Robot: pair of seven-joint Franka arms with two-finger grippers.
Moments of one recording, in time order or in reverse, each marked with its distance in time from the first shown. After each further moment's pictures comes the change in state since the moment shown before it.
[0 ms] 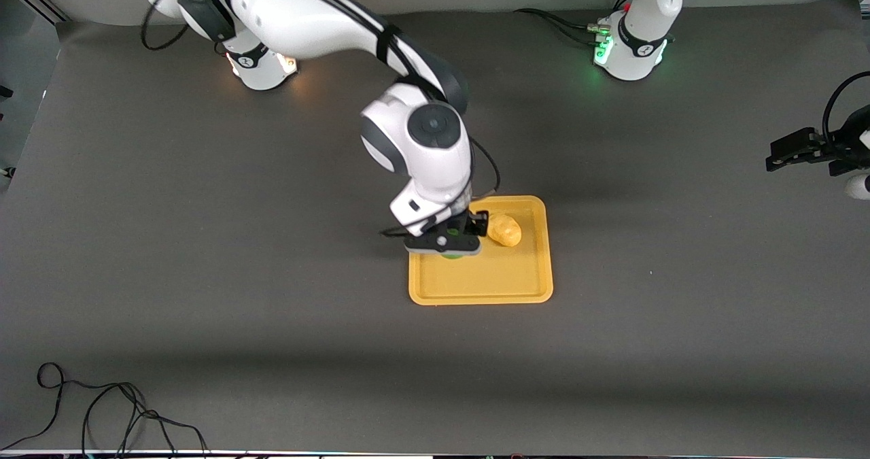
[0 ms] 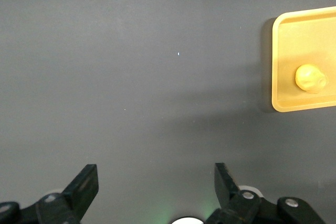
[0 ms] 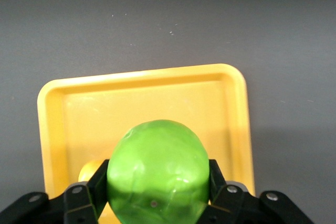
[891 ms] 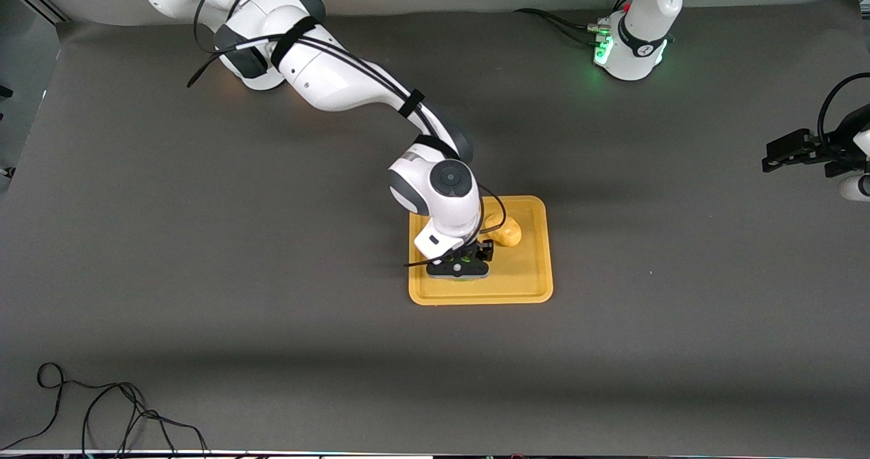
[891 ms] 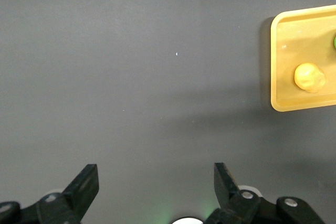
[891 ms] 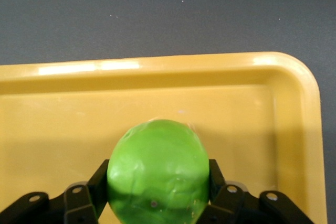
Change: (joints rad) left arm -0.003 0.003 -0.006 -0.001 0.001 0.004 0.000; right arm 0.014 0.203 -0.010 0.017 -0.055 0.198 0.000
